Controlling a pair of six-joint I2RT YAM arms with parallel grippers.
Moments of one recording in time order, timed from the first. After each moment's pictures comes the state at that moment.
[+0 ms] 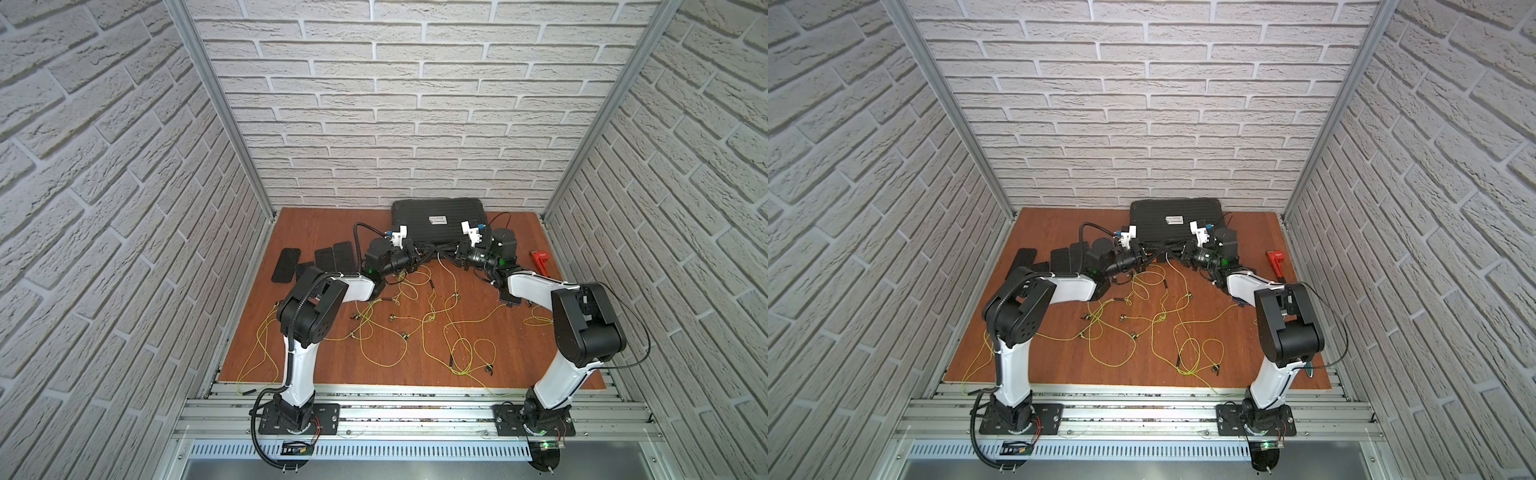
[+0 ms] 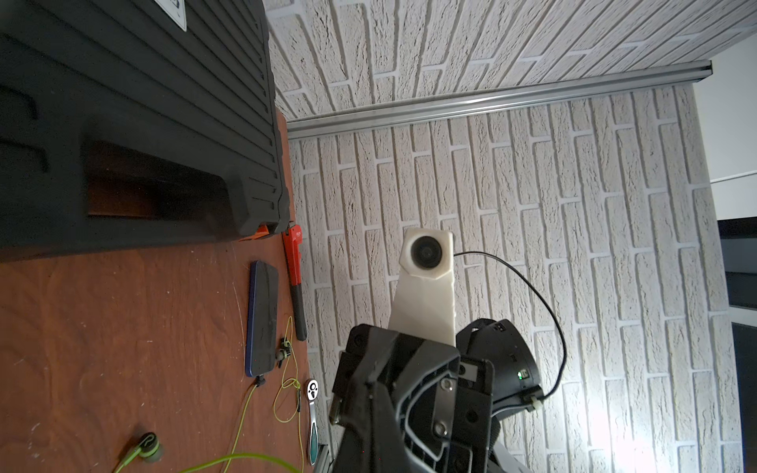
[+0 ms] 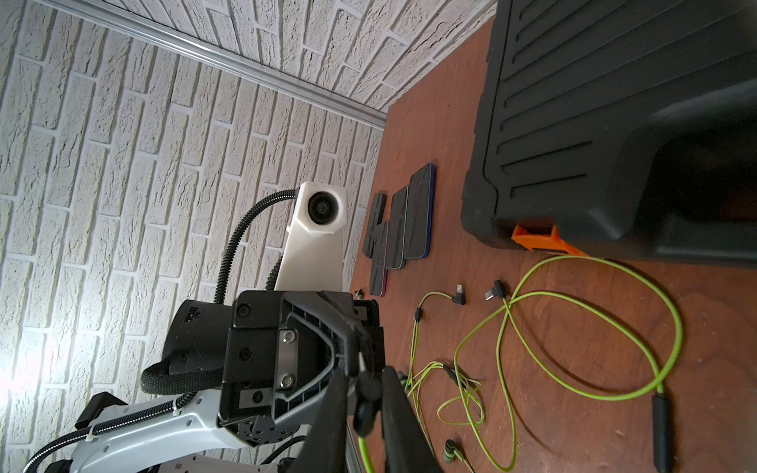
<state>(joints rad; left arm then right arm) -0.57 2.02 1.12 0.92 0.61 -1.43 0.14 1.76 0.99 0.48 -0.90 1.02</state>
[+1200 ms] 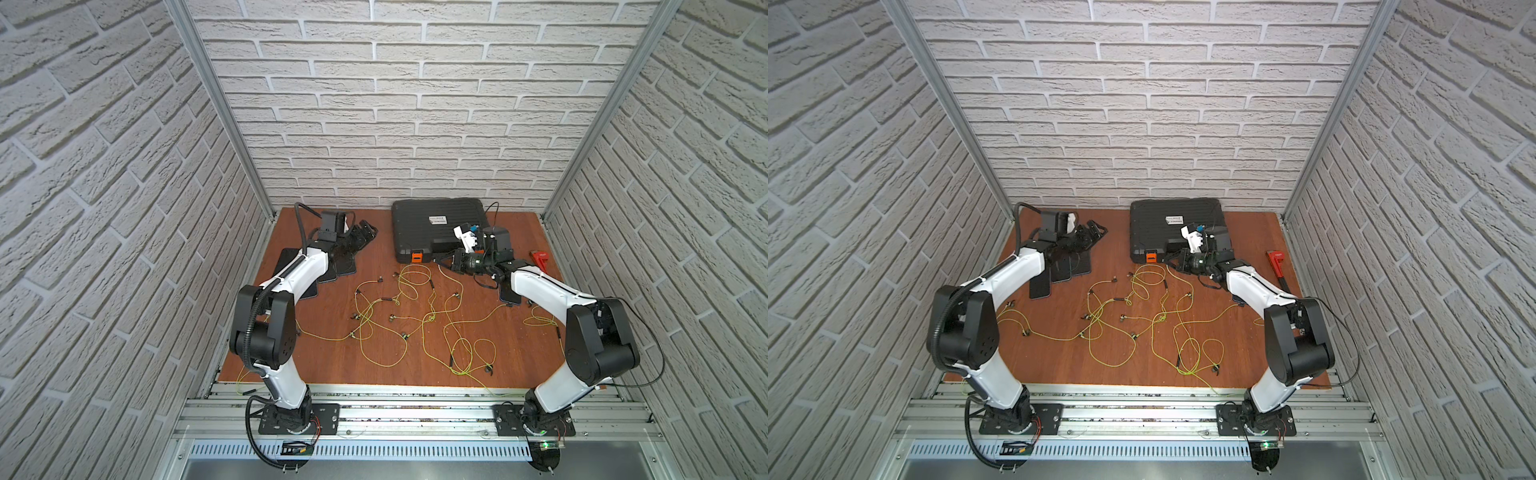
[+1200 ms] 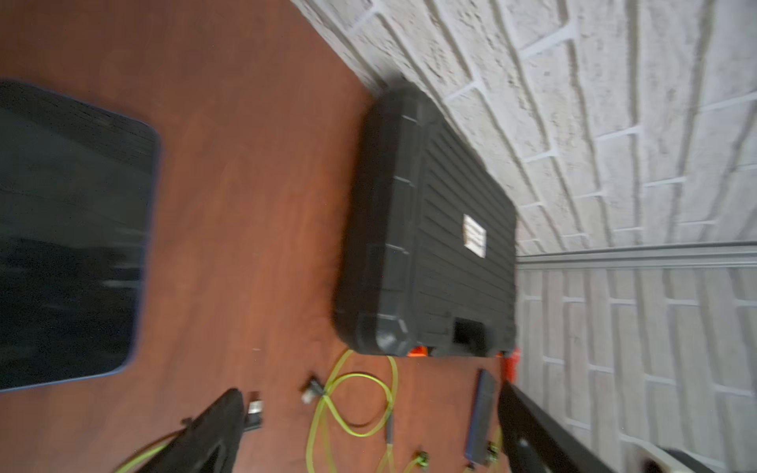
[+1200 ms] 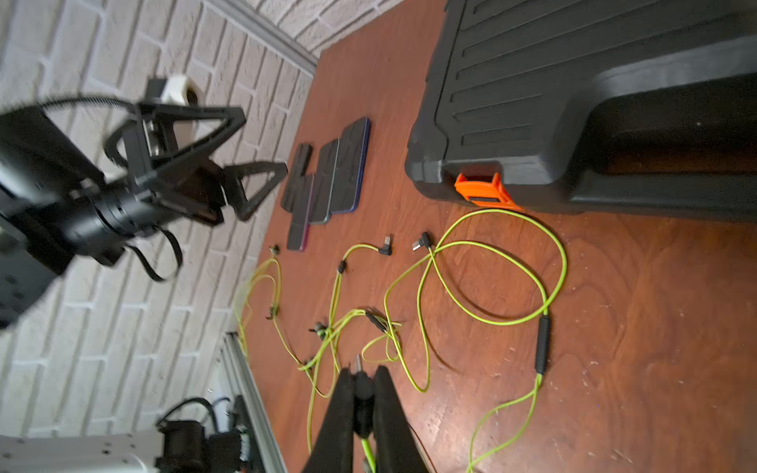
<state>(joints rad) -0.22 1.75 1.34 -0.31 0.28 -0.78 0.23 1.62 1.10 -0.15 -0.69 0.49</state>
